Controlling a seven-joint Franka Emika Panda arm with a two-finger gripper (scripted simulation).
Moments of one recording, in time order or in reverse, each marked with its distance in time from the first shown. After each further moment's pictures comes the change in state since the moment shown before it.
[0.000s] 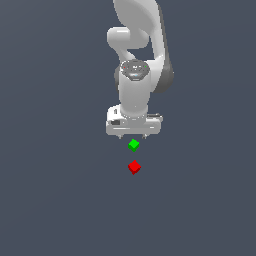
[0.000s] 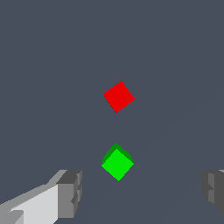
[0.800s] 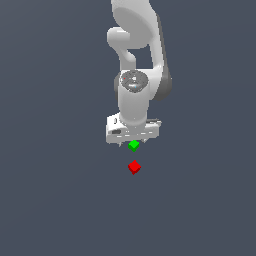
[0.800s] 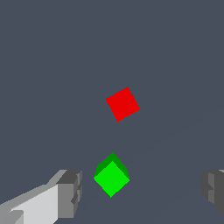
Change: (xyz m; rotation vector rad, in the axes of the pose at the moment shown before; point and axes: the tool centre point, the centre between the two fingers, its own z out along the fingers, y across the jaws) arm 0.015 0.003 0.020 -0.001 0.001 -0.128
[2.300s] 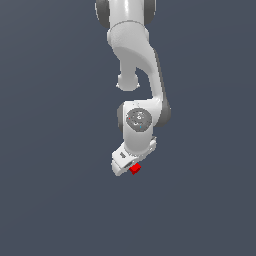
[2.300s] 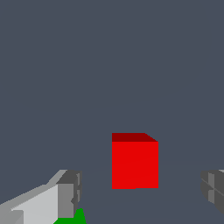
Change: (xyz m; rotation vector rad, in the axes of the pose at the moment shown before) arm 0.058 -0.003 0.078 -0.007 0.000 -0.492
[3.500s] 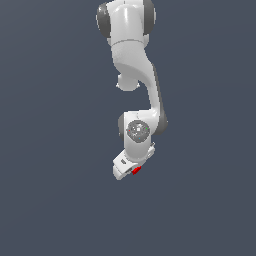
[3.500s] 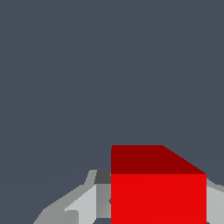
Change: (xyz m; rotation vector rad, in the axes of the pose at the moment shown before) arm 0.001 0.000 0.049 0.000 -0.001 -0.005
